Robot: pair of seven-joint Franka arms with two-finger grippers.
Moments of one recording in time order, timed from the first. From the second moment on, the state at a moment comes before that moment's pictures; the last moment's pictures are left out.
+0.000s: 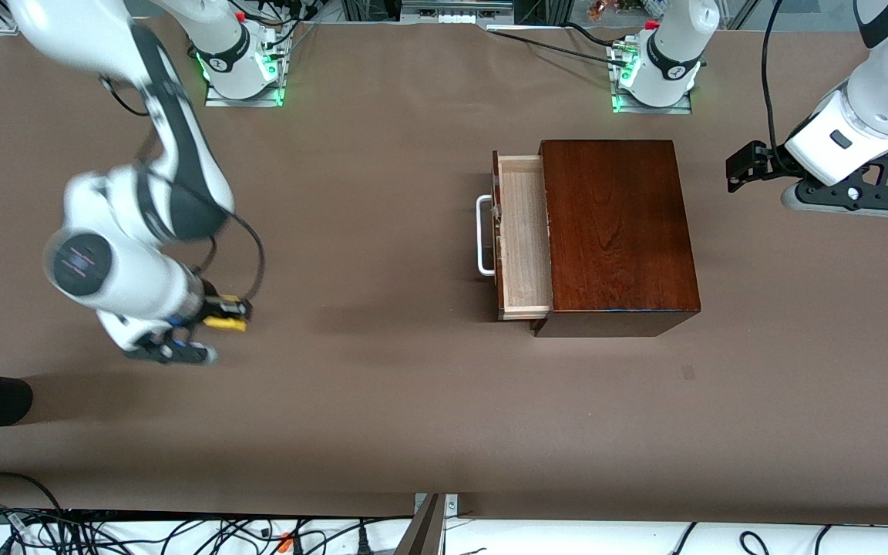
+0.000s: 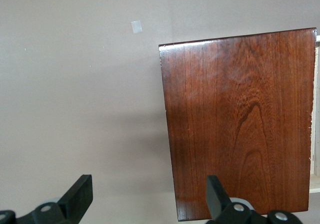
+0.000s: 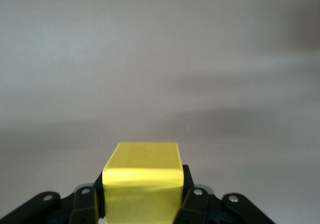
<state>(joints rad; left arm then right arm) -0.10 -0.03 -0.03 -1.71 0.02 1.59 -0.04 0.25 0.46 -0.03 -1.42 0.02 1.77 0.29</state>
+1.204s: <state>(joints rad) -0.10 -0.03 -0.03 -1.71 0.02 1.59 -0.04 0.55 0.34 0.32 -1.43 0.04 1.80 1.98</state>
